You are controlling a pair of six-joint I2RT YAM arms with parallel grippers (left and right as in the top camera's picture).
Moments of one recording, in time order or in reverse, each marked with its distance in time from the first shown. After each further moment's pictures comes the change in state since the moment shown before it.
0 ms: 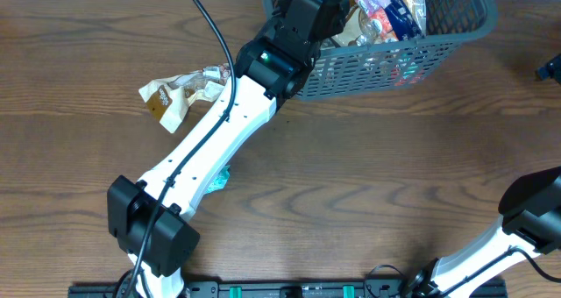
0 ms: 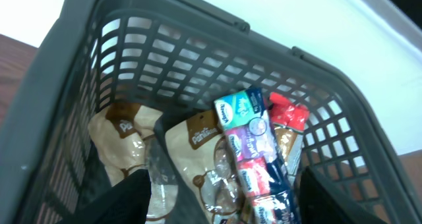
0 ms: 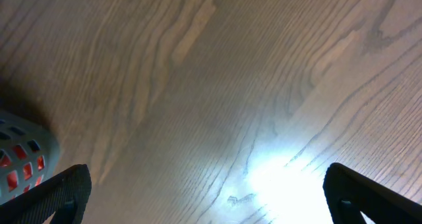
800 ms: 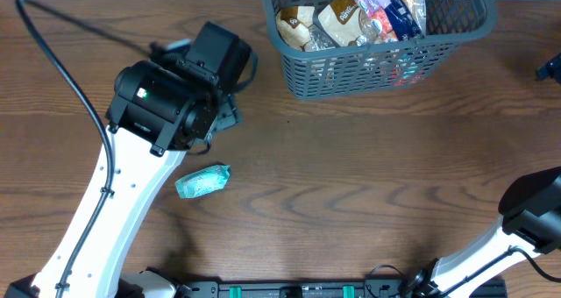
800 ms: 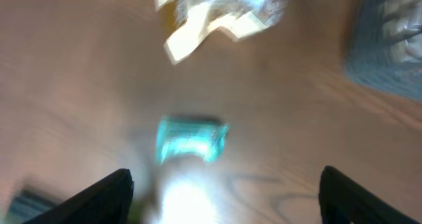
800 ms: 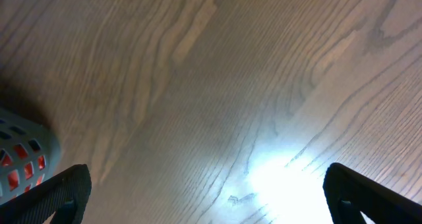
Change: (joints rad) left arm 0.122 -0.360 0.022 -1.234 0.001 -0.153; right arm 0.000 0.000 0.000 0.000 -0.002 0.000
